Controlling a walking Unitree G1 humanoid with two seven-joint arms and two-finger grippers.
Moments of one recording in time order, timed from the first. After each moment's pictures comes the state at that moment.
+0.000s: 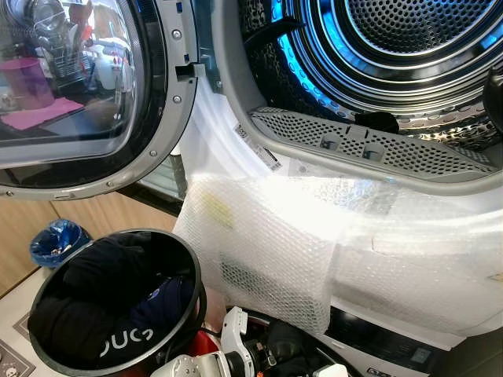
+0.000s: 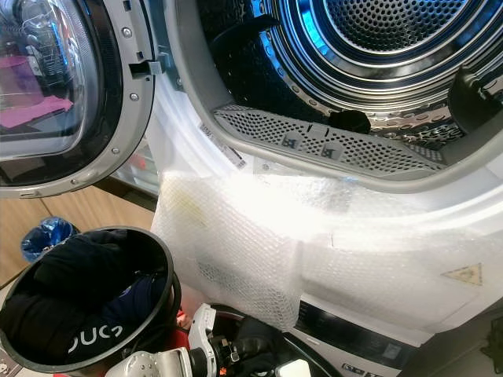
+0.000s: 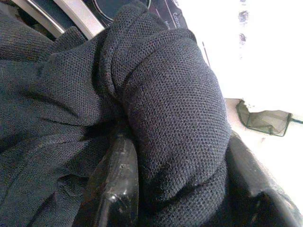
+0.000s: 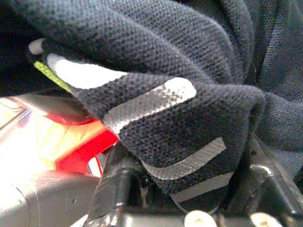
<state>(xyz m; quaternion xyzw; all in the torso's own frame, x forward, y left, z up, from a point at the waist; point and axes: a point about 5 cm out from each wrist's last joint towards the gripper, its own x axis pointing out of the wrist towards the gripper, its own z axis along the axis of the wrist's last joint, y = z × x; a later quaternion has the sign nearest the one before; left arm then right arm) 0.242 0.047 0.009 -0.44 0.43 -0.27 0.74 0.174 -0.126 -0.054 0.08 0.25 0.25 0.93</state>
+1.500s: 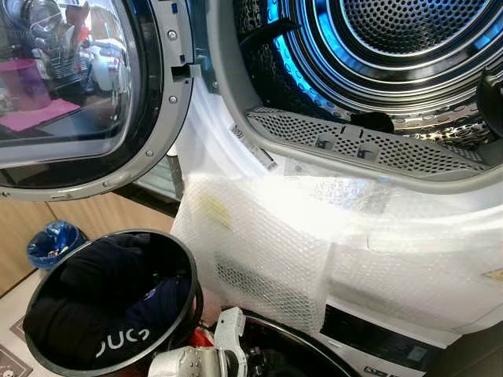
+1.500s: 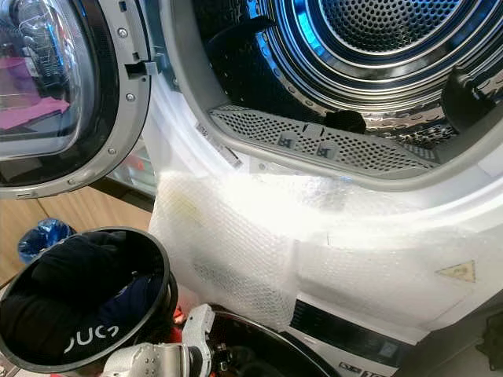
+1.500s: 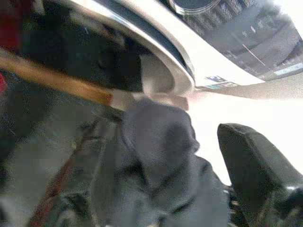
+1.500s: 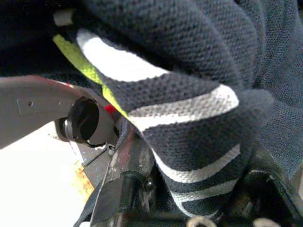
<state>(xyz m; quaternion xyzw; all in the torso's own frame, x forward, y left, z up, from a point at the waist) 0.259 0.071 0.012 -0.22 0.45 -0.23 0.83 0.146 -0.132 -0.094 -0.04 0.42 0.22 0.88</state>
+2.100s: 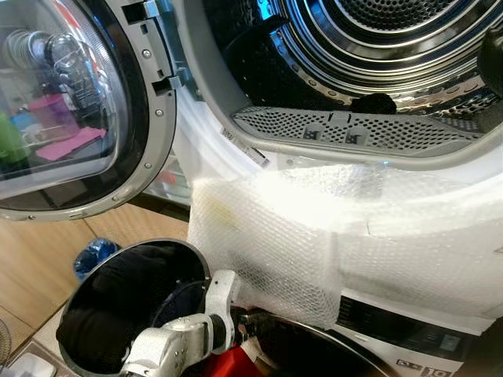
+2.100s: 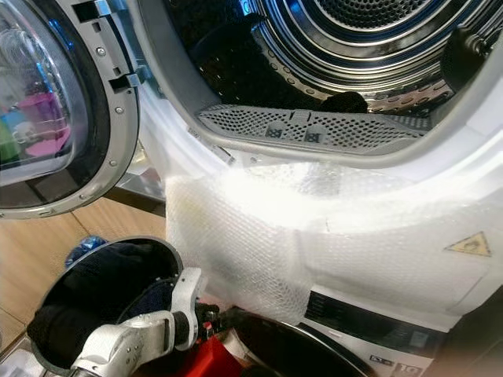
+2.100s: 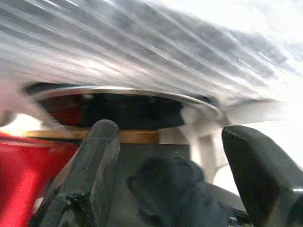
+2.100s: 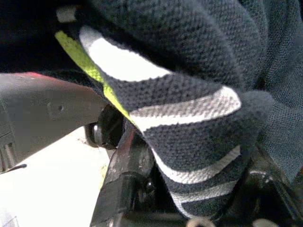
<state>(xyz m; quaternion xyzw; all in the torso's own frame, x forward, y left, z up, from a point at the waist) 0.266 0.062 0.050 -0.15 0.34 -0.32 0.87 0.144 -0.135 -0.096 -0.05 0.43 0.23 0.87</state>
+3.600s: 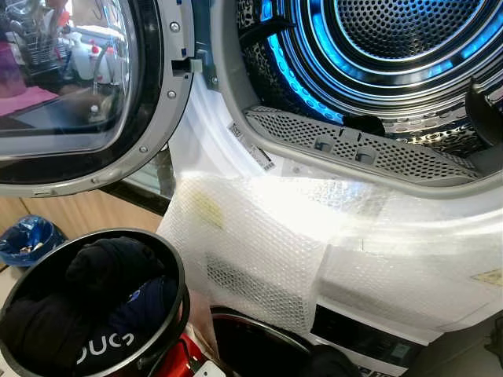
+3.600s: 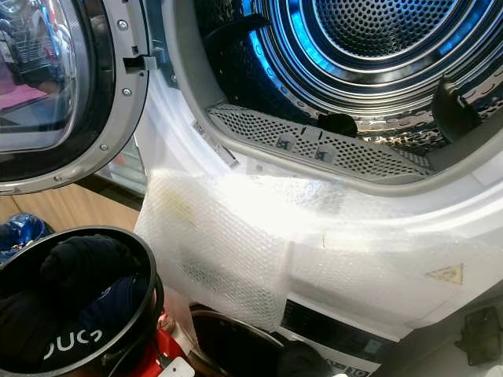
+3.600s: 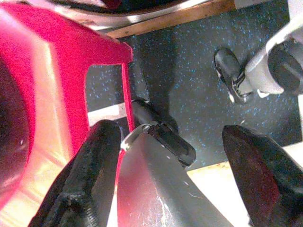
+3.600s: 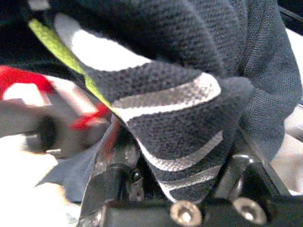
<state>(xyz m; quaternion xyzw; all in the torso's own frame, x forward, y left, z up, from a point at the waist) 0.199 0.110 -0.078 0.20 0.50 -0.25 0.81 0.160 -0.210 -0.062 0.03 0.33 0.28 0.90</state>
